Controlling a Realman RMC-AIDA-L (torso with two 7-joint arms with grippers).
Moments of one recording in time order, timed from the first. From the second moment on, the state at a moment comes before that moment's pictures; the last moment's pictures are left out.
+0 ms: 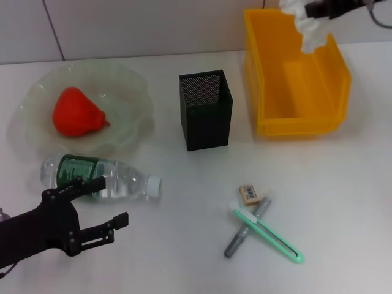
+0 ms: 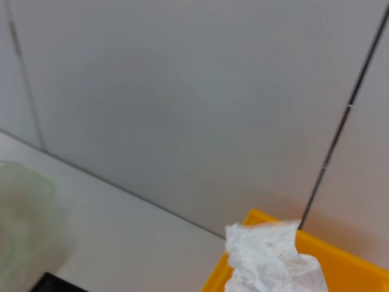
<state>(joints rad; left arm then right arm) -0.28 -2.06 0.91 0.55 1.69 1.56 -1.01 0.71 2.07 -0.94 -1.50 -2.64 -1.40 2.50</state>
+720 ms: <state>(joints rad) -0.28 -2.06 0.91 0.55 1.69 1.57 -1.01 0.70 2.08 -0.98 -1.29 -2.70 -1.20 2.50</state>
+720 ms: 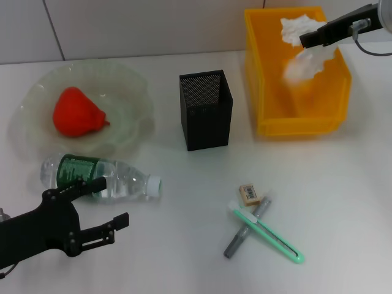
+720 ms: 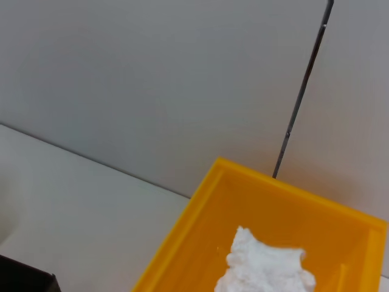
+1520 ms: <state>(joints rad) -0.28 -2.06 0.91 0.55 1.69 1.57 -1.01 0.66 2.08 -0.96 -1.43 -2.62 -1.27 2.51</state>
